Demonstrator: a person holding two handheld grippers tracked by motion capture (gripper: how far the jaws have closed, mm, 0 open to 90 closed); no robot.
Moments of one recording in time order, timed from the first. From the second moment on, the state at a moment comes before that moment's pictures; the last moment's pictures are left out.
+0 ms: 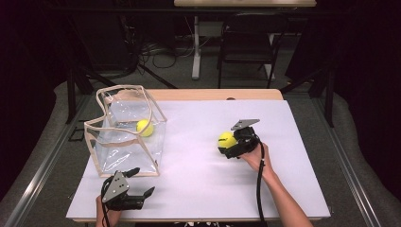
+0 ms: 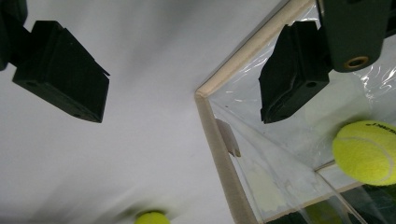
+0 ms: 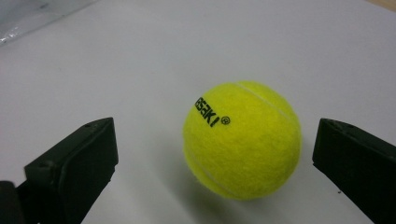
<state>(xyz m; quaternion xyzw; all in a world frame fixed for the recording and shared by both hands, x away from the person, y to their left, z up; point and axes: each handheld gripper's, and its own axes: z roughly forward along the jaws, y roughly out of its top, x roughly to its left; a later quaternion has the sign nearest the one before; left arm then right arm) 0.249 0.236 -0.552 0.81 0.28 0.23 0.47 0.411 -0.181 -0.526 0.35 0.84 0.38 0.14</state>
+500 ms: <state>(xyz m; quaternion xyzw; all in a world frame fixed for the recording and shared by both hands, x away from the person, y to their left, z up) 0.249 0.235 -0.552 0.81 0.27 0.22 0.47 0.420 -0.176 -0.535 0.36 0.85 0.37 0.14</state>
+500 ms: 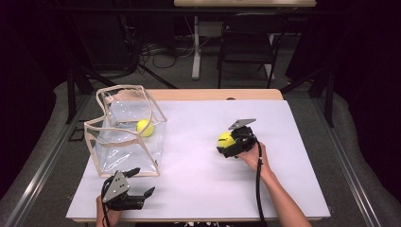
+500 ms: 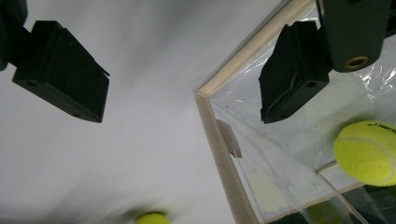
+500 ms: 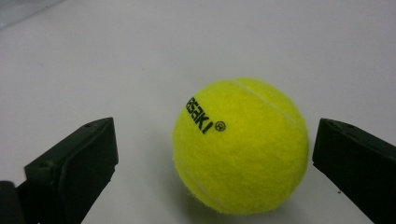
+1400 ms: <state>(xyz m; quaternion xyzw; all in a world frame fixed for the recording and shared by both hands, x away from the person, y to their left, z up) 0.249 0.234 -0.552 0.81 0.27 0.22 0.47 0.424 -0.178 -0.542 0.37 0.85 0.34 0.16</state>
